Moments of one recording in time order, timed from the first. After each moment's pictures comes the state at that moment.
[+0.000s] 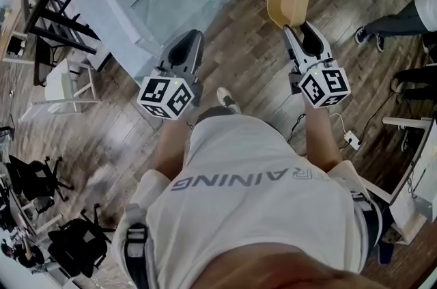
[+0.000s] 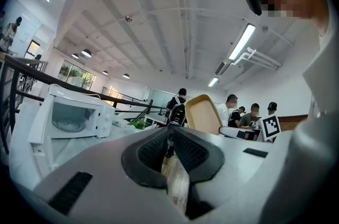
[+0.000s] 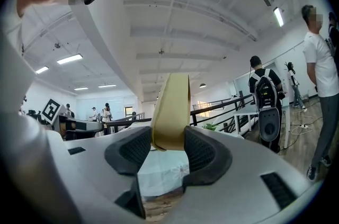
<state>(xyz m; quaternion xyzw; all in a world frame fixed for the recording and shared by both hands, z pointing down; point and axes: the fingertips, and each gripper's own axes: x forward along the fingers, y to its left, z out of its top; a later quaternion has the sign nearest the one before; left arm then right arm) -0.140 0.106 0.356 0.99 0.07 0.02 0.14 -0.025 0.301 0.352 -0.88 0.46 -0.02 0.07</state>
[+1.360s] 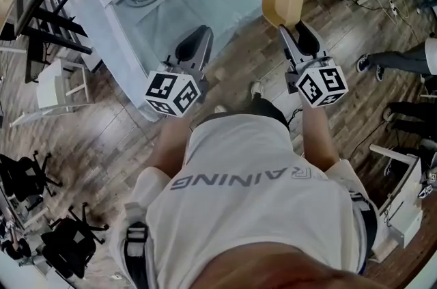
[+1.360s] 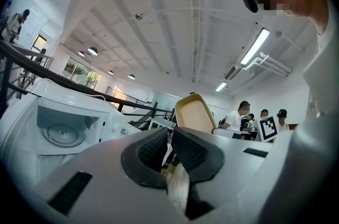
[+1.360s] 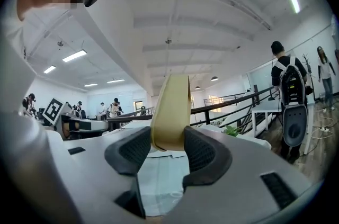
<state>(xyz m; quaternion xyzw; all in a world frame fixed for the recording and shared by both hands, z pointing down) 0.016 -0.031 0.362 0.99 0.05 0.01 0.17 0.130 0.123 0.355 -0.85 0.52 -0.05 0.05</state>
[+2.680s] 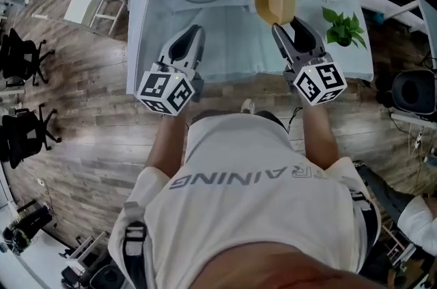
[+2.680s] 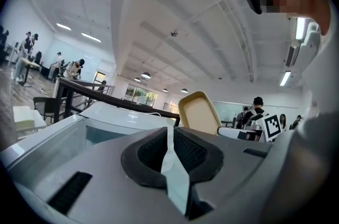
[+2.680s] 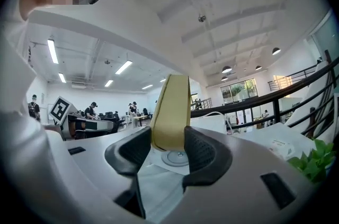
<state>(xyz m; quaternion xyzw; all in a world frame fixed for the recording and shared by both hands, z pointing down) 0.092 -0.158 0.362 0.95 -0.29 -0.01 0.16 0.275 -0.098 0.360 -0.62 0.78 -0.07 0.04</state>
